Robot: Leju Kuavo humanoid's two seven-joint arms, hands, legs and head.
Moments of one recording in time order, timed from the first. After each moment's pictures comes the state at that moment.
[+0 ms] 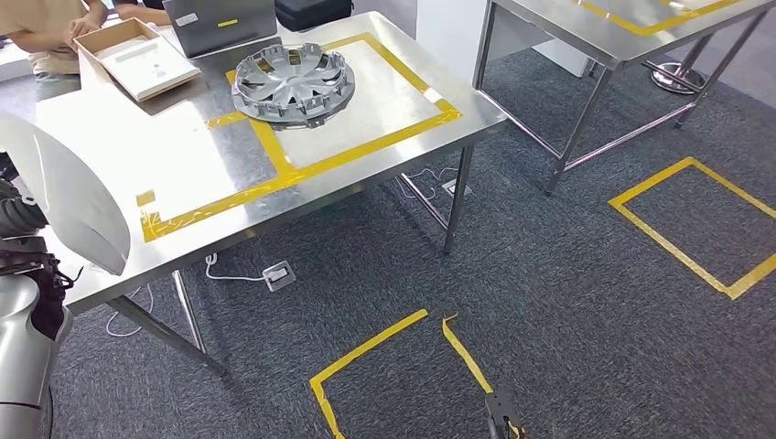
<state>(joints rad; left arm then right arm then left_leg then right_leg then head) -0.91 0.01 -0.20 -0.70 -0.09 0.25 -0.59 -0.05 0.15 -0.95 -0.17 0.78 0.12 0.05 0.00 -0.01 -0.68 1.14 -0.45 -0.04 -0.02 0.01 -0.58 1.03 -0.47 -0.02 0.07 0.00</state>
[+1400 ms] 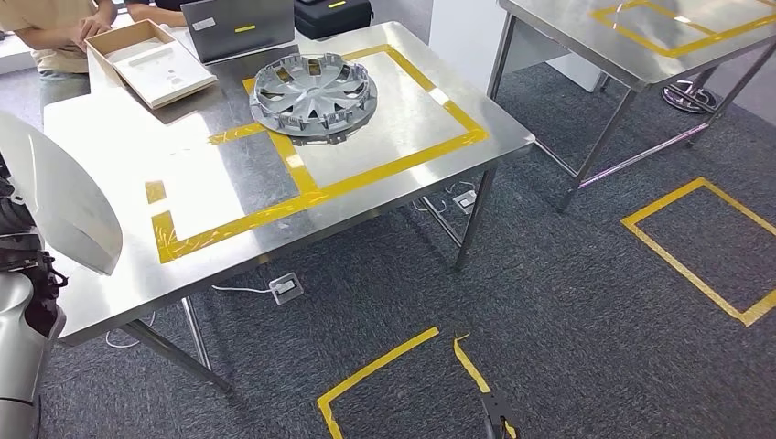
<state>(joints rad) -0.92 0.01 -0.20 -0.66 -0.09 0.23 -0.61 -0.06 0.15 -0.95 -0.17 0.79 0.12 0.05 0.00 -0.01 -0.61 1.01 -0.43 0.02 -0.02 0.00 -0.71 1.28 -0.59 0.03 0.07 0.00</state>
